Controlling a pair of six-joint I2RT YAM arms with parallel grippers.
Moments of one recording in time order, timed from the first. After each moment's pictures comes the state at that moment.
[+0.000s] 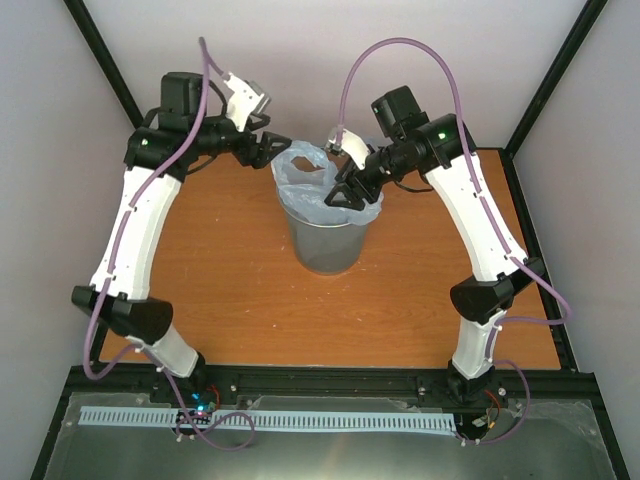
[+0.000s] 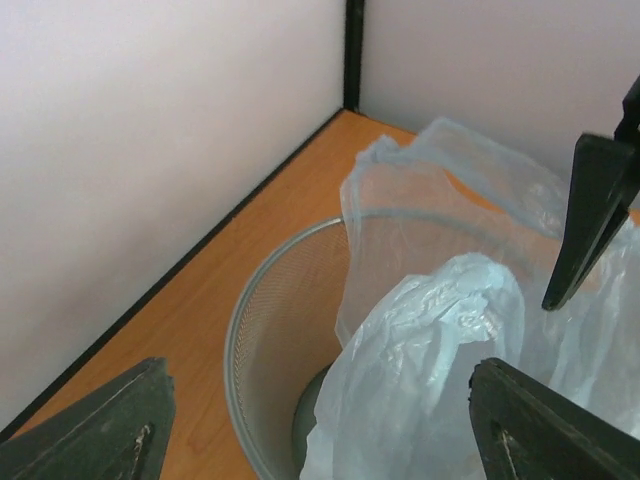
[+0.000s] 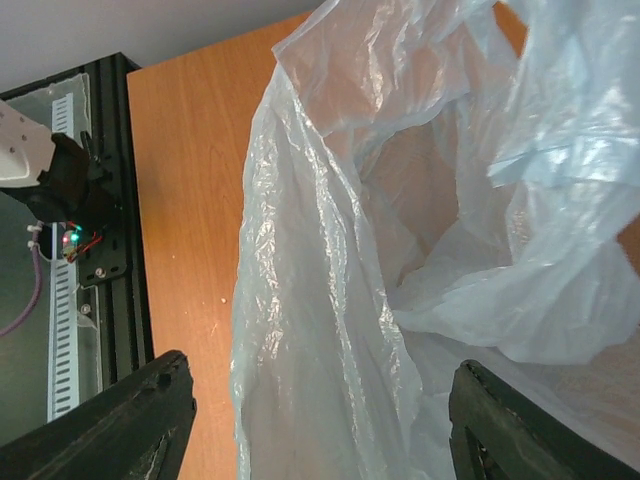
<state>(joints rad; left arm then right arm) -0.26 1.64 2.08 -0.96 0.62 0.33 0.55 1.87 2.39 -1.48 -0.61 -0.47</state>
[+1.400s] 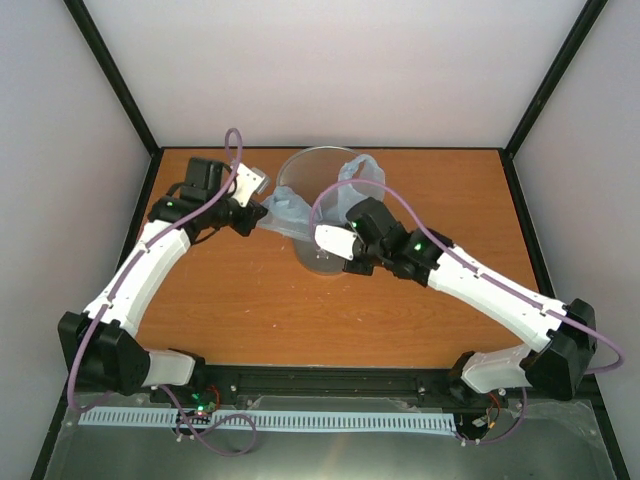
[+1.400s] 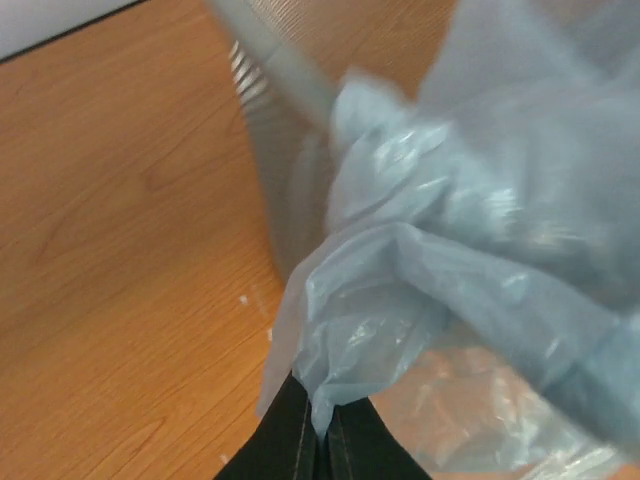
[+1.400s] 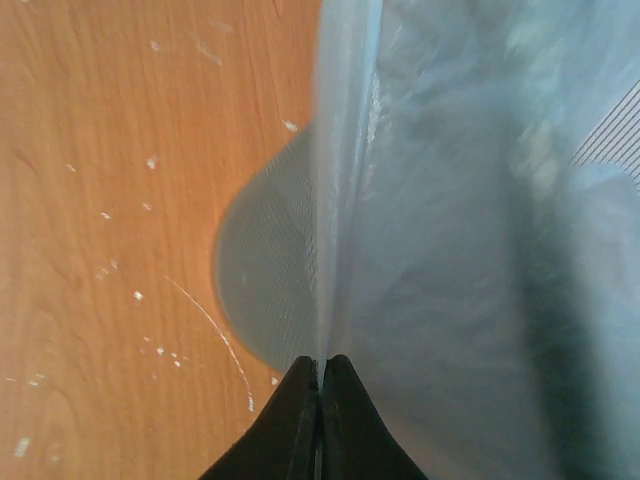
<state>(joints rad) -0.26 1.32 1.29 -0.77 0.41 0.25 0.87 1.33 1.26 -0.73 0.06 -0.71</state>
